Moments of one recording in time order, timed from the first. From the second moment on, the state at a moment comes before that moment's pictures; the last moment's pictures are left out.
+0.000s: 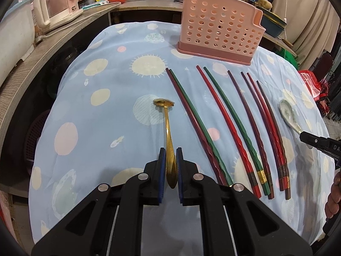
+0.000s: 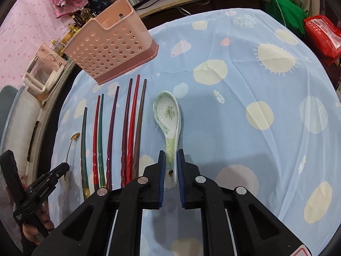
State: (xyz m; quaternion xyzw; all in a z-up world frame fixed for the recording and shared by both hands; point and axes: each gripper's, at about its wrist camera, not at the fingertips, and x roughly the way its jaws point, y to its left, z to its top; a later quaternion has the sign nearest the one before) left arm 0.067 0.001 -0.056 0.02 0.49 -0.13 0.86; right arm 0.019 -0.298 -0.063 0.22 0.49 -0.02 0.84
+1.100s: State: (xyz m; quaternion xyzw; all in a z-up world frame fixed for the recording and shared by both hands) left arm 0.056 0.016 -0.046 0.02 0.48 -0.15 0.86; right arm 0.015 -0.266 0.009 0.16 0.43 -0.05 0.89
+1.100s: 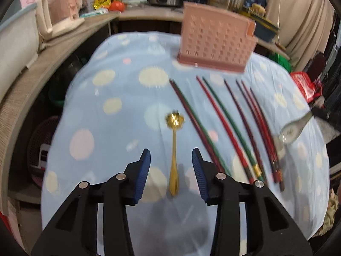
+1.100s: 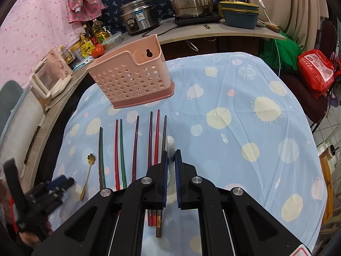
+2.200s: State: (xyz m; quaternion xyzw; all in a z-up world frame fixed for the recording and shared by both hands) left arm 0.068 0.022 0.004 0.01 0.44 -0.15 0.88; right arm 0.017 -0.254 0.035 0.16 0.41 -0.04 0.90
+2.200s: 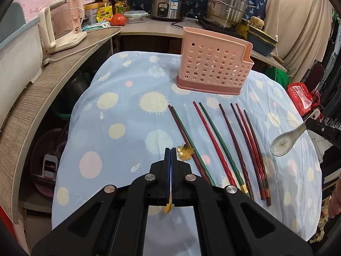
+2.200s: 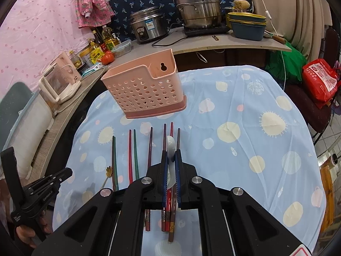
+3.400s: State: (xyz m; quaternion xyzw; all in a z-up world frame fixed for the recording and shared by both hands) left arm 0.045 0.030 -0.036 -0.03 0.50 -0.17 0.85; right arm 0.010 -0.248 0.023 0.16 0.42 -0.03 0.89
